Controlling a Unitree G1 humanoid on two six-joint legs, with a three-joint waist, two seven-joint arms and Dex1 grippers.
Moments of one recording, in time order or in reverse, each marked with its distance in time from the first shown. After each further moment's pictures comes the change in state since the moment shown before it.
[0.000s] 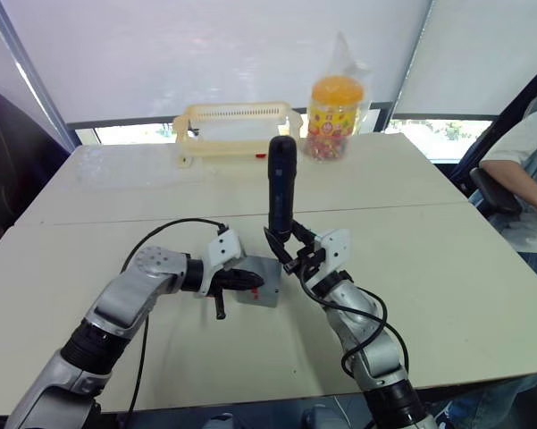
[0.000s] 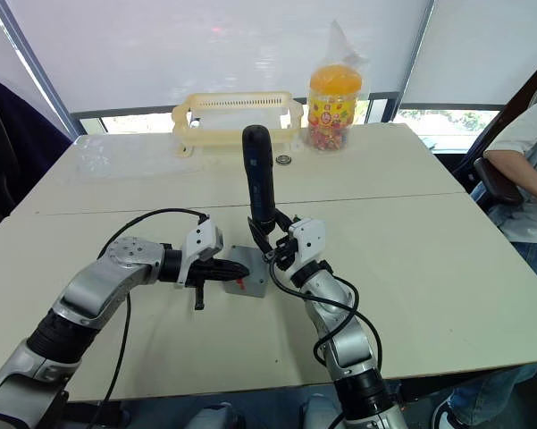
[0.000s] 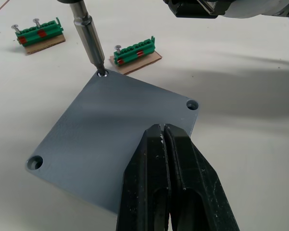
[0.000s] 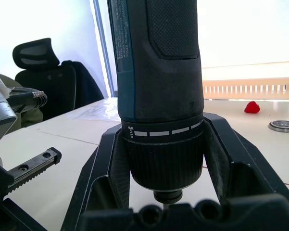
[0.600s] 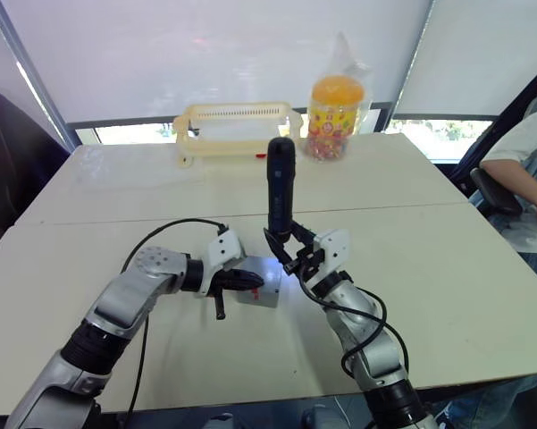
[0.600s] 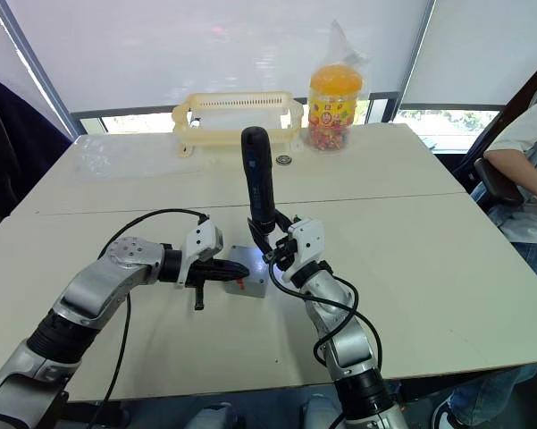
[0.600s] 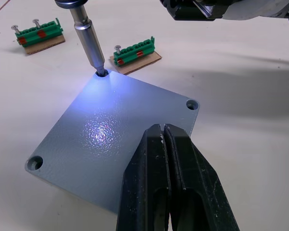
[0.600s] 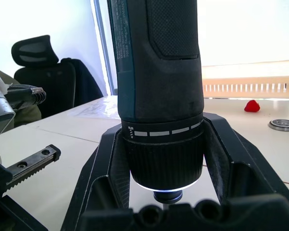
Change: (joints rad) left arm 0.000 -0.001 -0.001 0.005 0.001 -0.007 0.001; right arm -0.001 -0.004 0.001 0.005 -0.005 -0.001 0.000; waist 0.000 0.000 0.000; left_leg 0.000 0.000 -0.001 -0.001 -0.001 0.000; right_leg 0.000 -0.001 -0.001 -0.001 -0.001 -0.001
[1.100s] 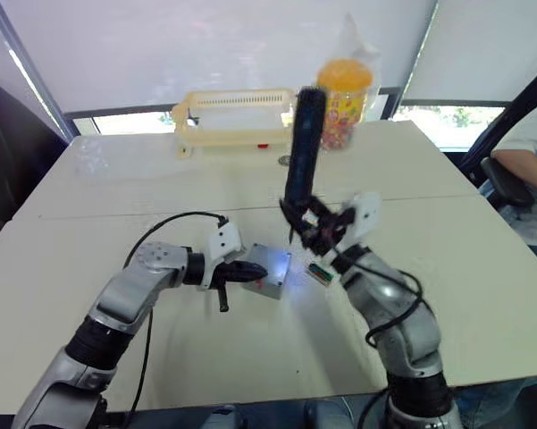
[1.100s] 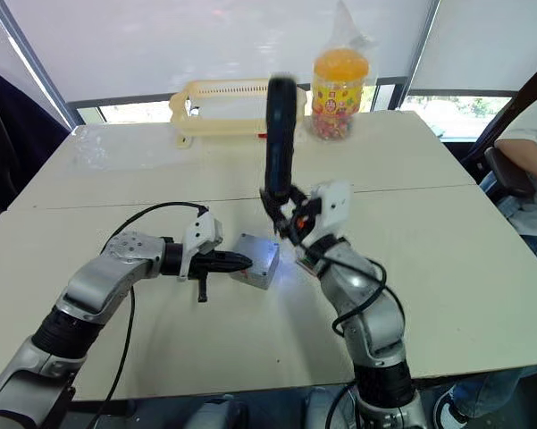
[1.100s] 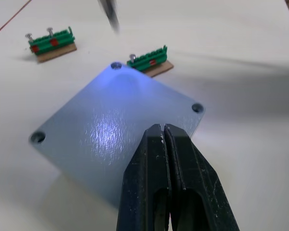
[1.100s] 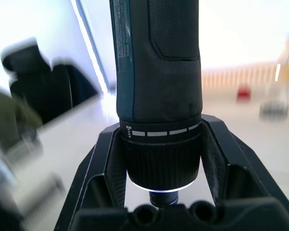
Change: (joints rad) left arm -0.019 -0.035 0.016 0.028 0.003 -0.043 0.001; right arm -0.187 -0.032 -0.173 -0.458 0.266 0.551 -0.131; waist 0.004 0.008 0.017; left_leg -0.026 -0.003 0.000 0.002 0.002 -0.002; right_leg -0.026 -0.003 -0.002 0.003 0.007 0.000
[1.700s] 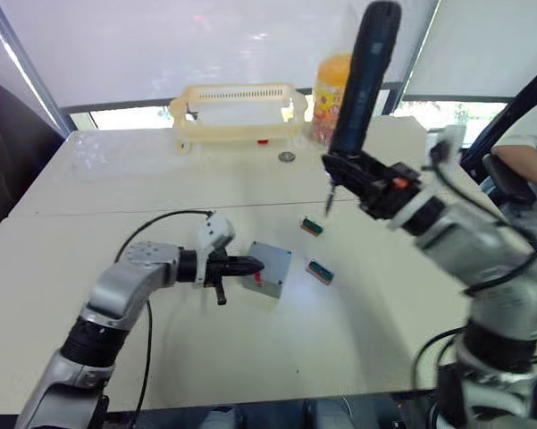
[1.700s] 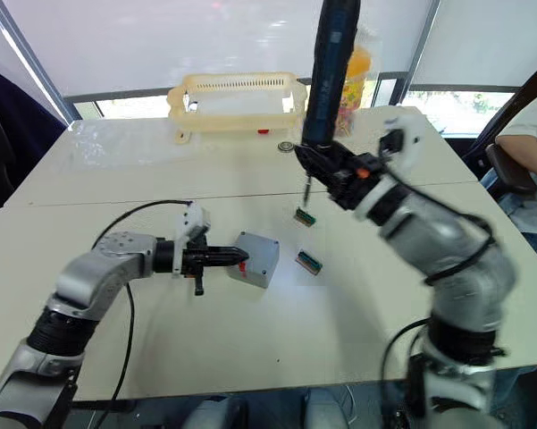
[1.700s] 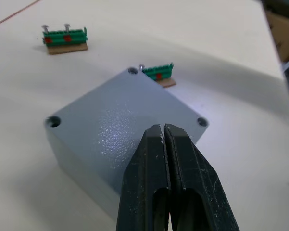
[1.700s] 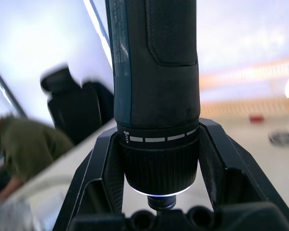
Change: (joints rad) left arm 0.000 0.023 0.179 -0.082 -0.209 0.227 0.019; right arm -0.221 -0.492 -0.426 0.071 0.776 0.591 -0.065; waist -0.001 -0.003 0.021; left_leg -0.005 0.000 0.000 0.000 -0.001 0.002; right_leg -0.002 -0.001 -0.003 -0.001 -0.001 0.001
